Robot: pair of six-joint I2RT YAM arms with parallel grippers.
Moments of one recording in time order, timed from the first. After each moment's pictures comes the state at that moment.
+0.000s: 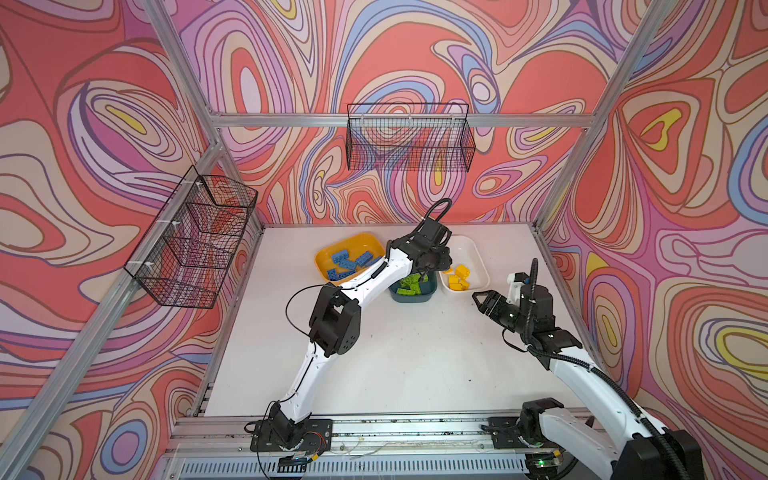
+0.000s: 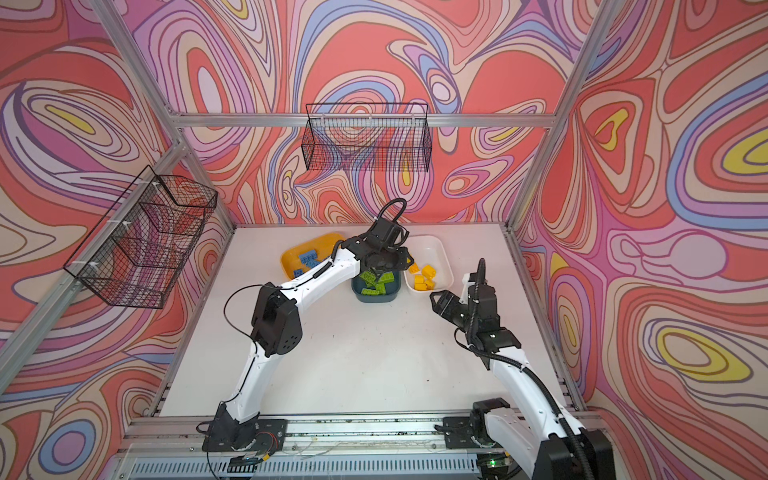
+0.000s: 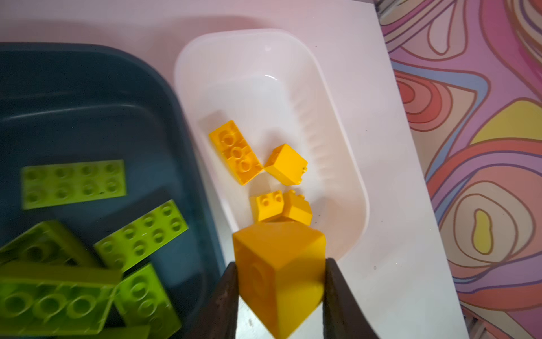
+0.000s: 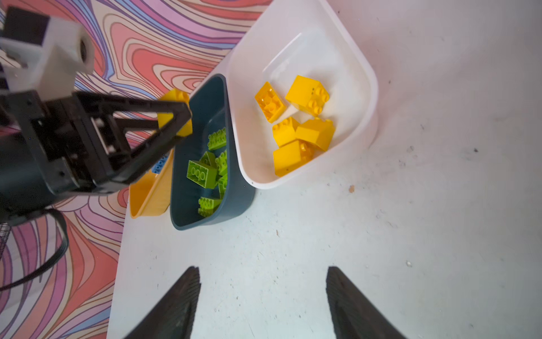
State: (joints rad) left arm -0.73 2.35 2.23 -0.65 0.11 -0.63; right arm 0.13 0.97 0.53 -0.15 -0.26 0.71
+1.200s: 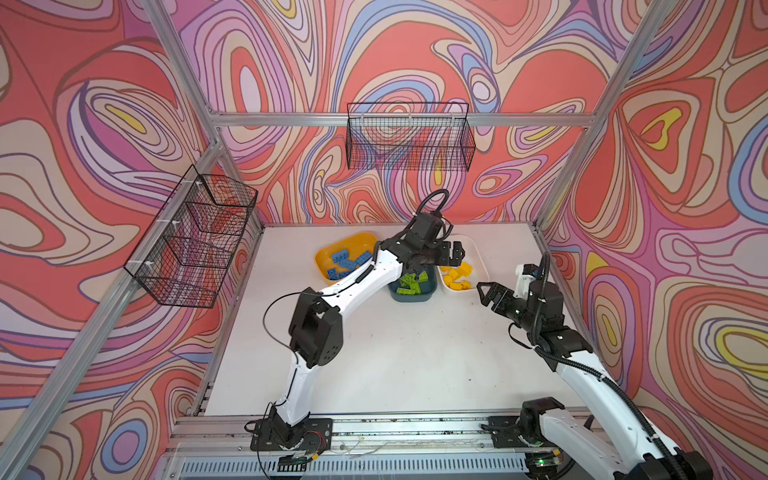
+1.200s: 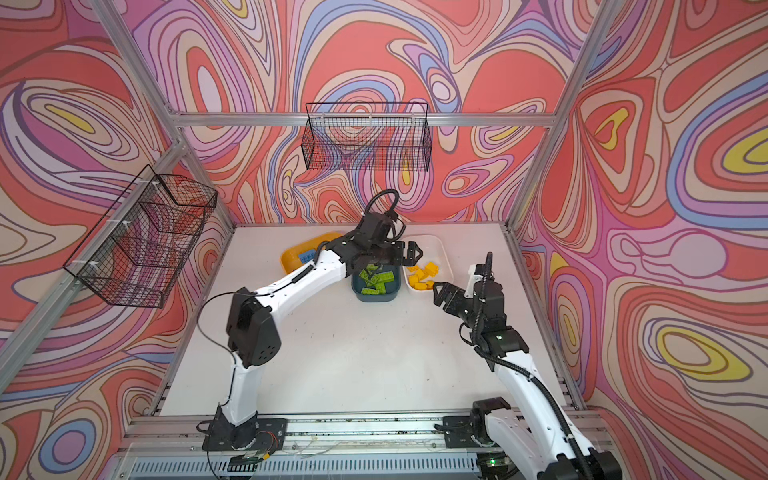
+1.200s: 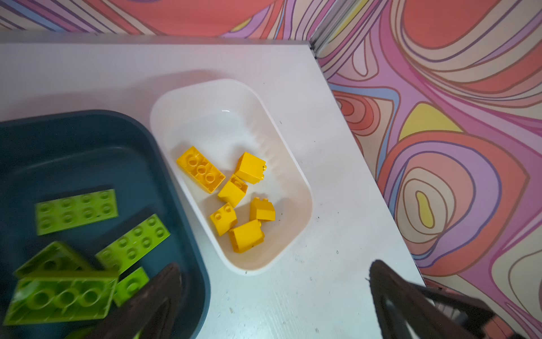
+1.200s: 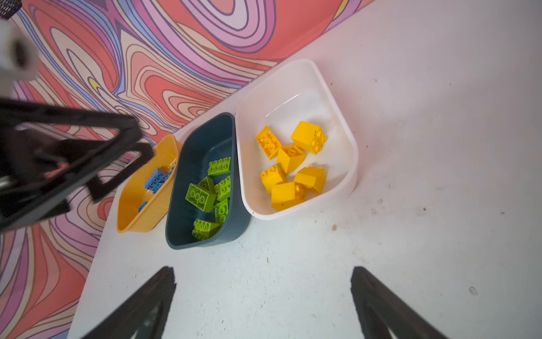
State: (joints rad) left arm -0.74 1.97 1.88 -0.51 0.08 -0.53; right arm 0.13 0.90 0.62 -0.19 -0.14 0.56
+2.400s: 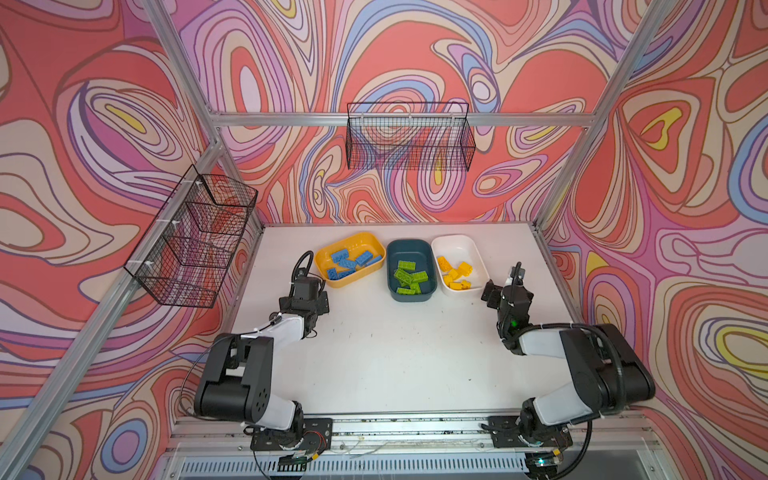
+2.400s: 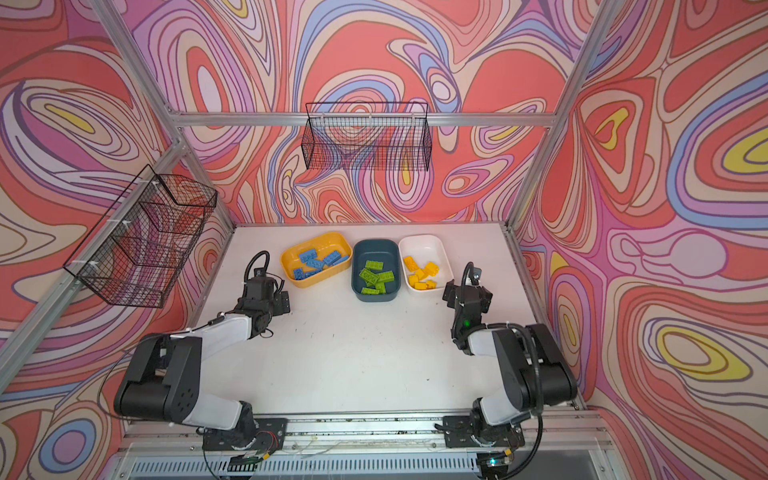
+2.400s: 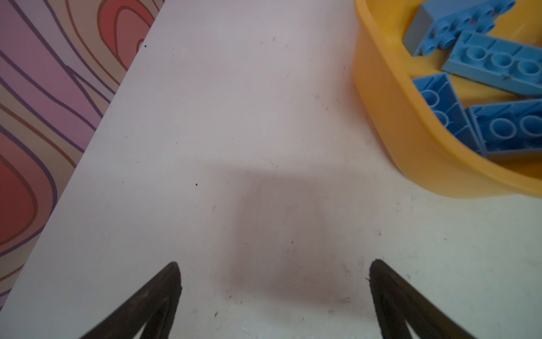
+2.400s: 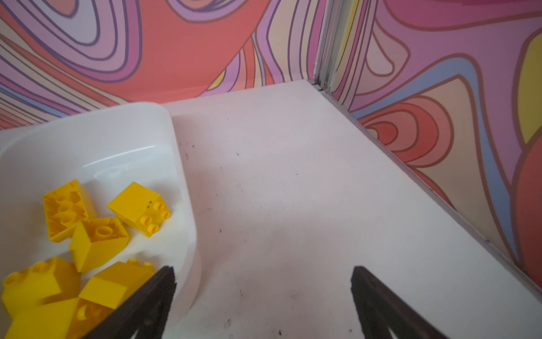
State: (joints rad) left arm -0.10 1.53 0.66 0.07 -0.38 -0.16; right arm 0.13 1.57 0.44 0.76 0.41 0.16
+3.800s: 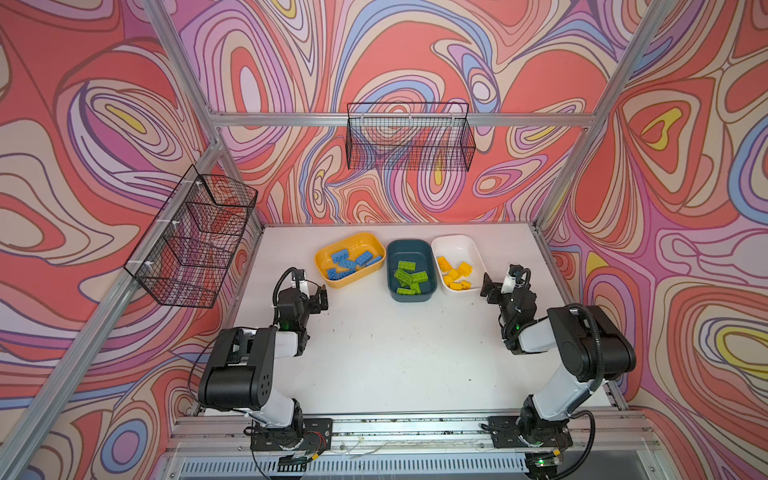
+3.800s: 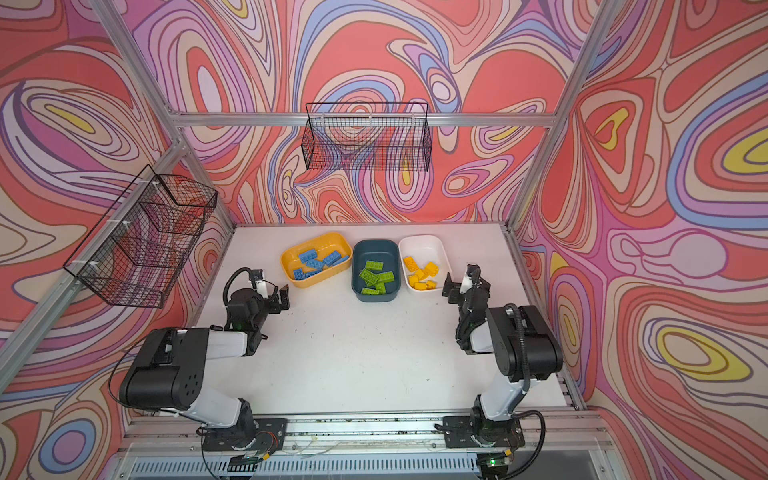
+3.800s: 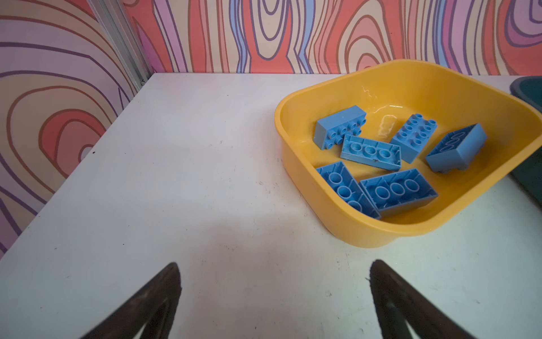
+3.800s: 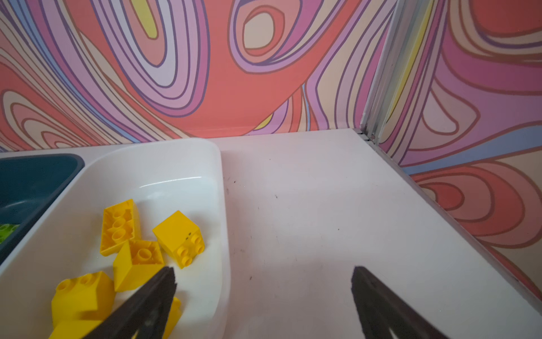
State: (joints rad) left arm 0.02 1.55 0.40 0.77 -0.01 -0.02; right arm 0.03 1.72 0.40 1.14 0.11 0.05
